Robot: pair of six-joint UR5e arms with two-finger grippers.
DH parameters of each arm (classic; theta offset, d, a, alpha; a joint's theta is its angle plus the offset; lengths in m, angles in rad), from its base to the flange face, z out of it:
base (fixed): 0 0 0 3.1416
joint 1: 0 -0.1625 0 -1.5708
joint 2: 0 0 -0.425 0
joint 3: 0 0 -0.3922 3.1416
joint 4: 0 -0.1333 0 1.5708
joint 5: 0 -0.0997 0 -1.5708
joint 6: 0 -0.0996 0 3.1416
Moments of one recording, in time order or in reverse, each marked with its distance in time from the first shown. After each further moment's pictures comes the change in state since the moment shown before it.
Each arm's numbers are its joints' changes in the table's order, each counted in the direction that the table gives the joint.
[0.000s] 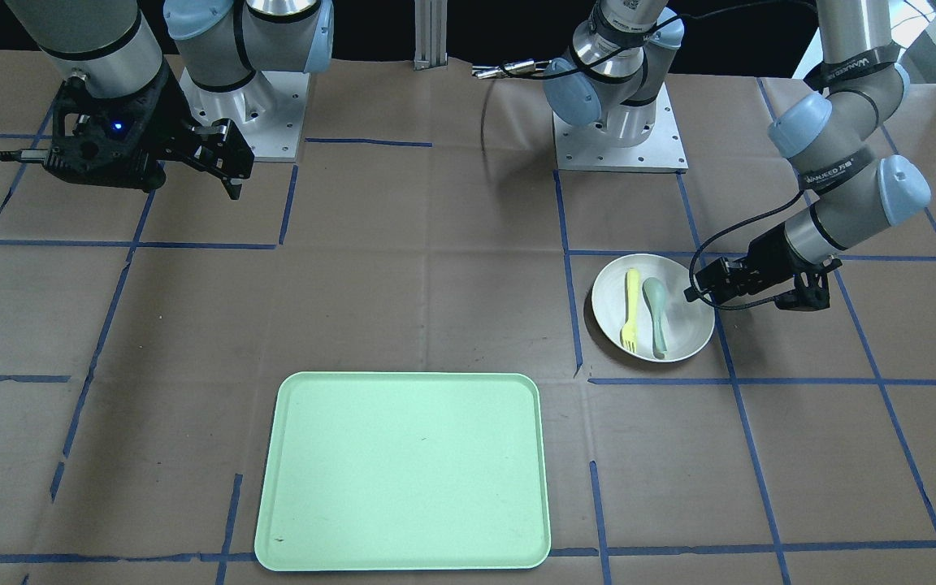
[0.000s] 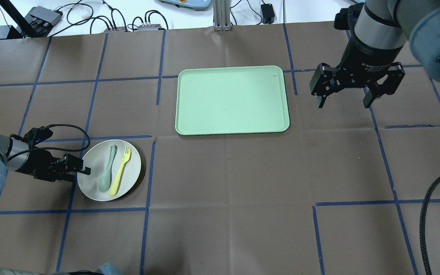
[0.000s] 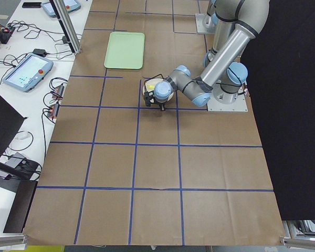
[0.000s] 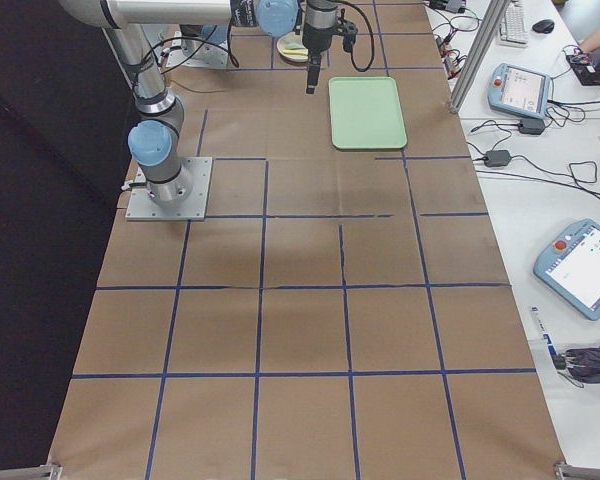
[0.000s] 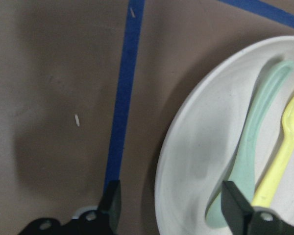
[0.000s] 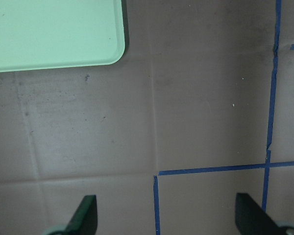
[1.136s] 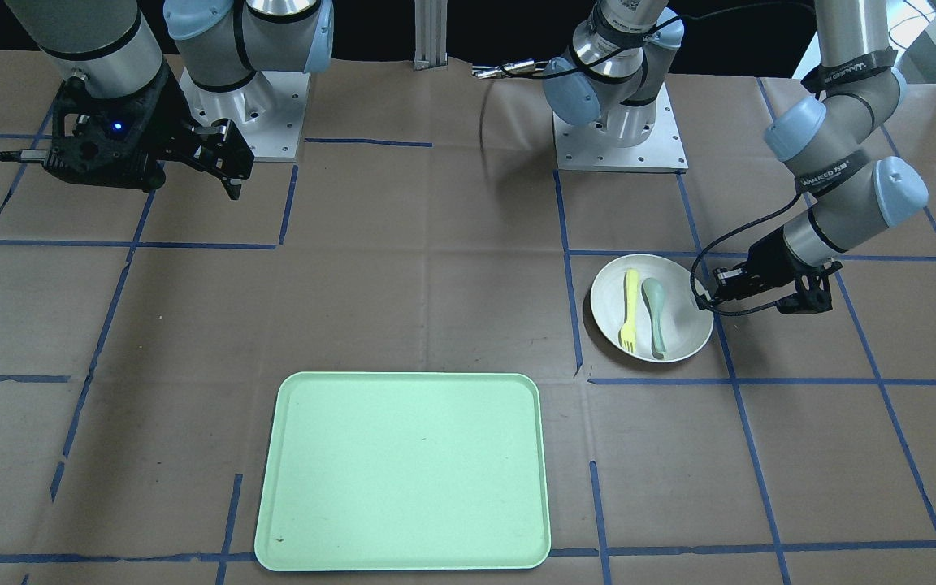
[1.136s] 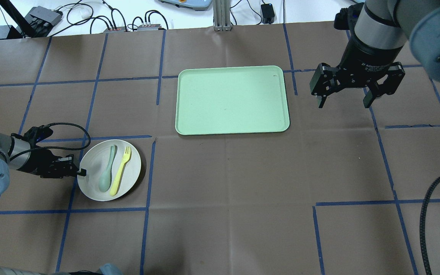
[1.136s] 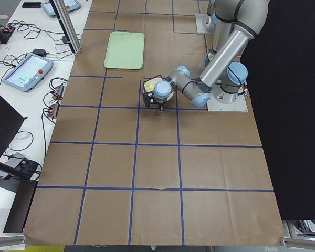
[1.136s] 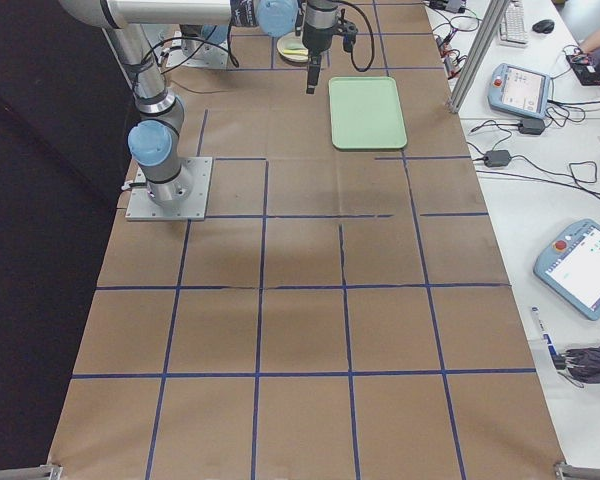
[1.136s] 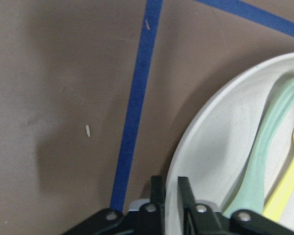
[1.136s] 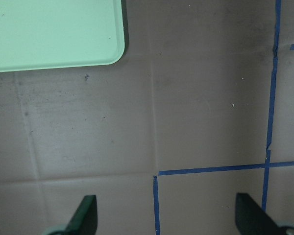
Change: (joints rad) left arm 0.009 -0.003 -0.004 -0.040 -0.006 0.029; right arm 0.000 0.000 0.000 0.000 0.000 0.000
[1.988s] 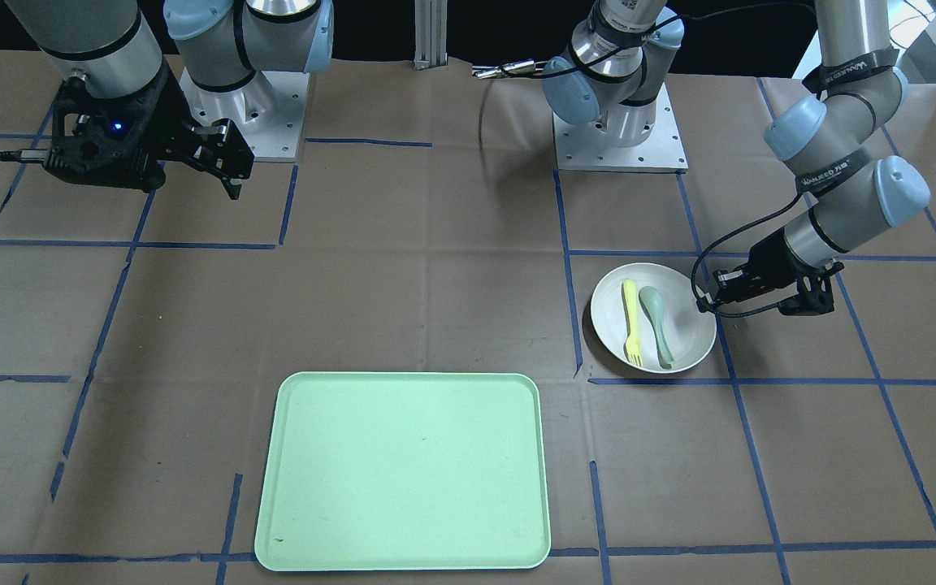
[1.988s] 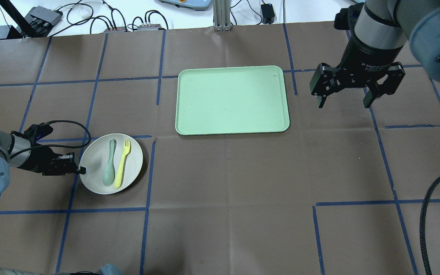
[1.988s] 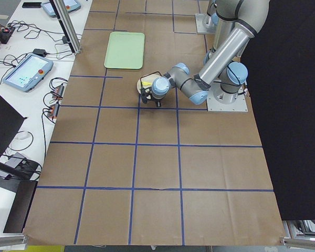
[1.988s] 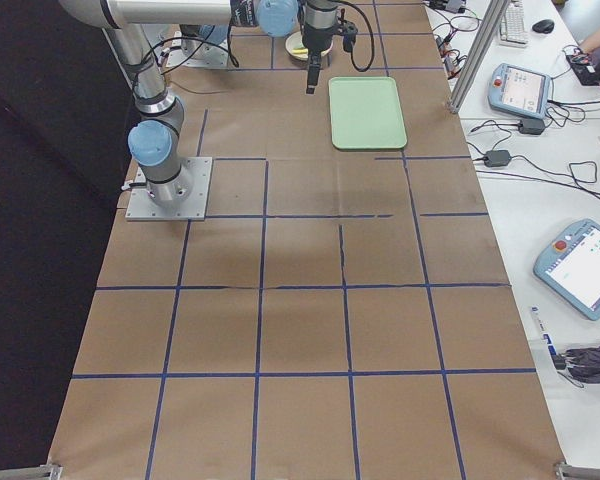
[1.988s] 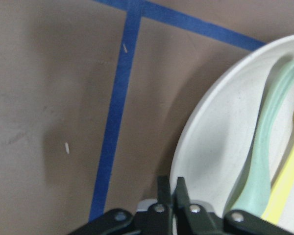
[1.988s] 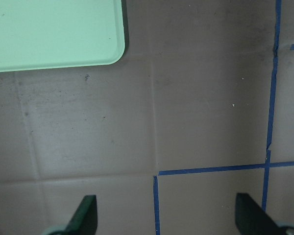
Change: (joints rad) left arm 0.066 0.025 0.028 0.002 0.079 0.075; right arm -0.001 0.000 0.000 0.000 0.000 0.000
